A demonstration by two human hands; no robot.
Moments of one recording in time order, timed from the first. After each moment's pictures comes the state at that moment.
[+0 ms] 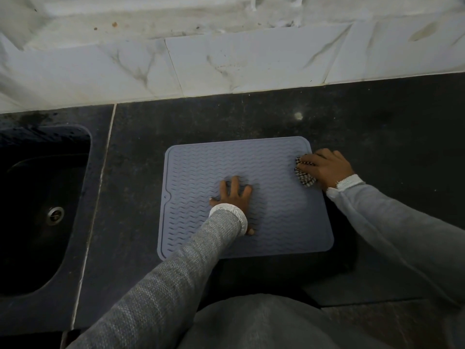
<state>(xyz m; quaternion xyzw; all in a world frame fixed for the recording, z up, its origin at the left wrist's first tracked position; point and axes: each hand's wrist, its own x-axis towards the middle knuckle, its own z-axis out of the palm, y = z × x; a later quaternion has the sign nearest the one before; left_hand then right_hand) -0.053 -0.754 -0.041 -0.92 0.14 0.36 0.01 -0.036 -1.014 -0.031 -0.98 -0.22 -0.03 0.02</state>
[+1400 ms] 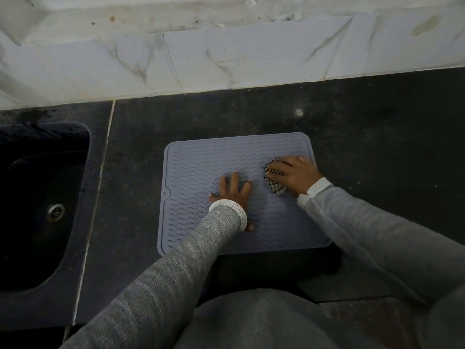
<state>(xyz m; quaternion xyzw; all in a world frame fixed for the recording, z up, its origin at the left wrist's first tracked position) -0.055 -0.754 -0.039 -0.93 0.14 0.35 0.01 -0.042 -0.957 -0.039 -0.94 -0.33 -0.05 0.02</state>
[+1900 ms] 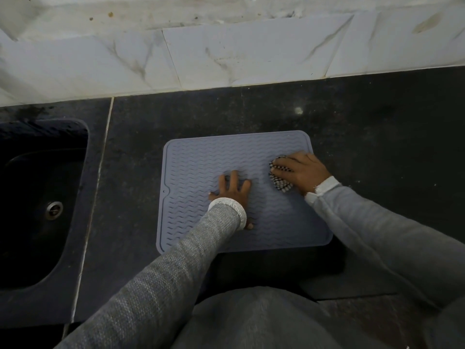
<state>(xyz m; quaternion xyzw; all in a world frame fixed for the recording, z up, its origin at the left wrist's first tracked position) -0.054 -0.754 -0.040 -0.93 0.14 0.35 0.02 -0.044 -0.970 -0.040 -0.95 -0.32 -0.06 0.03</state>
